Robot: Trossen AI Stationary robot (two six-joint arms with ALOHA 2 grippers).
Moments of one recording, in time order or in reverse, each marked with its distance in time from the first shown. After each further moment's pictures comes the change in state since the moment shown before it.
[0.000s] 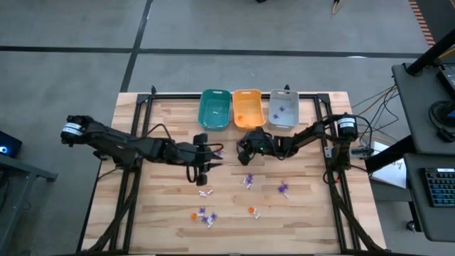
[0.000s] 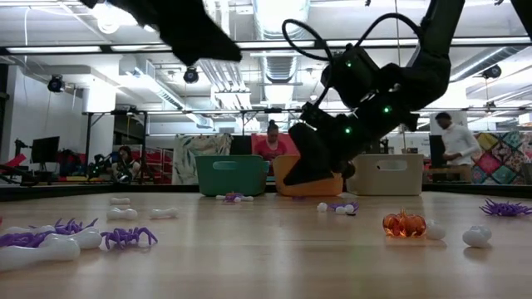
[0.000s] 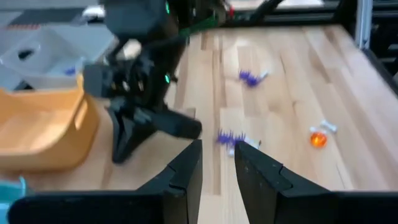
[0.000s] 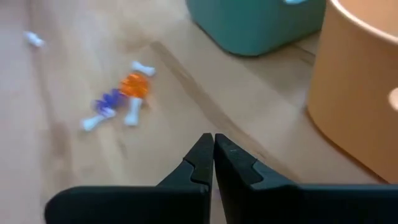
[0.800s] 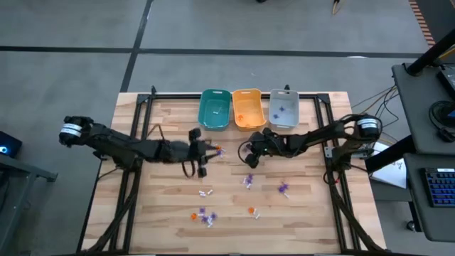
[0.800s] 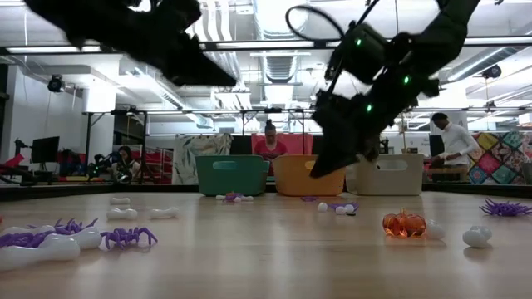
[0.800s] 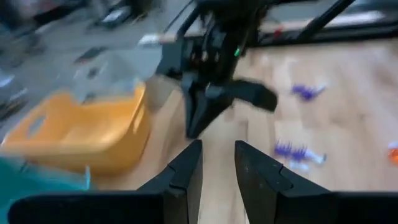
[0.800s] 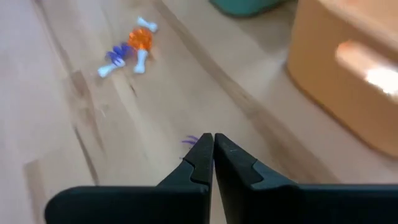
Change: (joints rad) left arm 0.097 -0.031 -0.227 0.375 -0.072 0.132; right arm 0.042 -0.232 0.001 -0.421 -0.015 0.056
